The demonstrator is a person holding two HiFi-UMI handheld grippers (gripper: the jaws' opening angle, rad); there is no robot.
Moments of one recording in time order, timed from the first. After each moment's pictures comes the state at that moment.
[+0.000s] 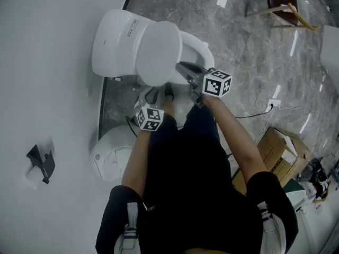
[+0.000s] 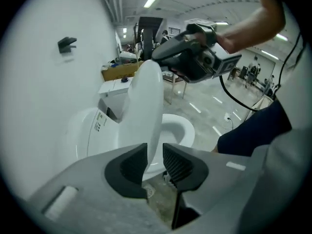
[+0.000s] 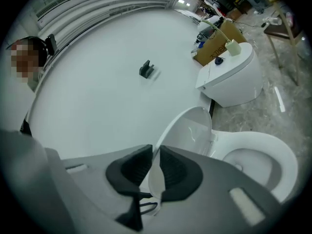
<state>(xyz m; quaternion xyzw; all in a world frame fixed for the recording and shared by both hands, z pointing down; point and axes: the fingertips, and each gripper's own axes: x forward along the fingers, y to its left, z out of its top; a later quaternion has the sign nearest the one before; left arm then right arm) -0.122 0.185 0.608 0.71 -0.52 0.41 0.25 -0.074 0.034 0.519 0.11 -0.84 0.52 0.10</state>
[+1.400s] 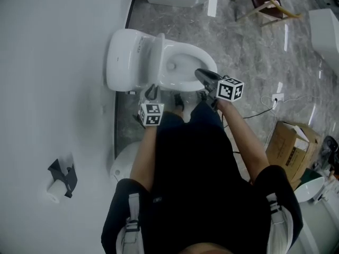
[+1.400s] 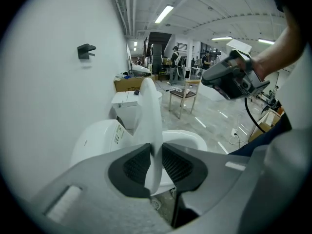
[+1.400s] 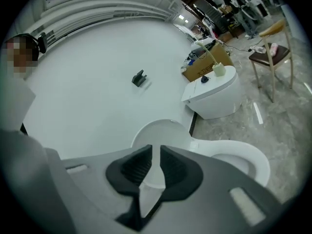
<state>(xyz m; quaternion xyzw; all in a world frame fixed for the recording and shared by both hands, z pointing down) -0.208 0.148 0.557 0.72 -0.56 0.33 0.23 -0.043 0.042 0.486 0.23 -0.84 0.48 0.11</state>
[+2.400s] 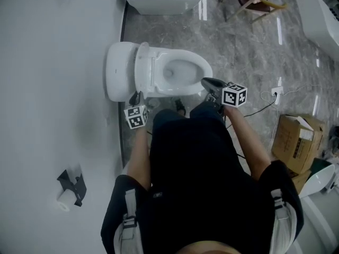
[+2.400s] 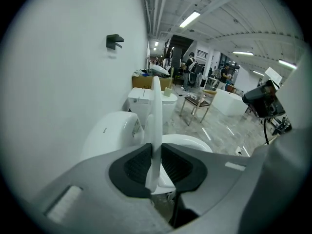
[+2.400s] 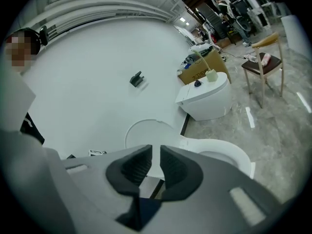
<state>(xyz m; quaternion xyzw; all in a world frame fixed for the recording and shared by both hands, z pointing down) -0.281 0.150 0.555 0.67 -0.62 0.27 0.30 0.021 0.068 0.478 0.26 -0.83 0.47 0.13</state>
